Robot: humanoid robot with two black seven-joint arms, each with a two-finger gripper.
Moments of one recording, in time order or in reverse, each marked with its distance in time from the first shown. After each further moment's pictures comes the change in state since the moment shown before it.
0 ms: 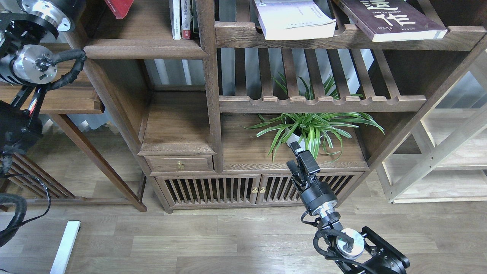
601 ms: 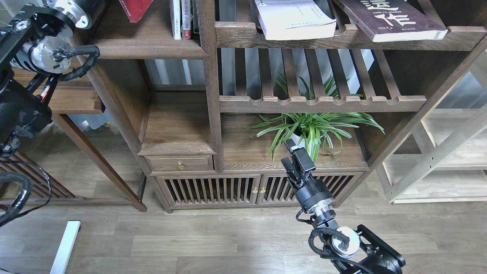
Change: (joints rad) left arm -0.137 -0.021 0.162 0.220 -0.028 -0.124 -0.025; right arm 0.003 0.014 0.000 0.023 -0.020 0.000 -0.001
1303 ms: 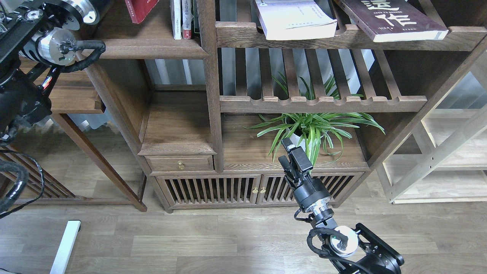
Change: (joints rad) left arm -0.072 0.004 0.098 0.056 0.002 0.015 0.029; right arm 0.001 0.002 0.000 0.014 -0.028 0.000 0.000
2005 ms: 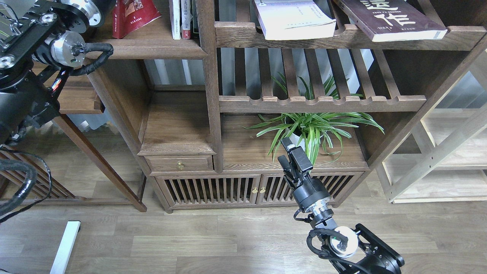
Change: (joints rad) left arm -0.017 -0.037 0.029 0.055 0.000 0.075 -0.043; right arm -0.010 0.000 0.000 0.020 -0.001 0.000 0.000
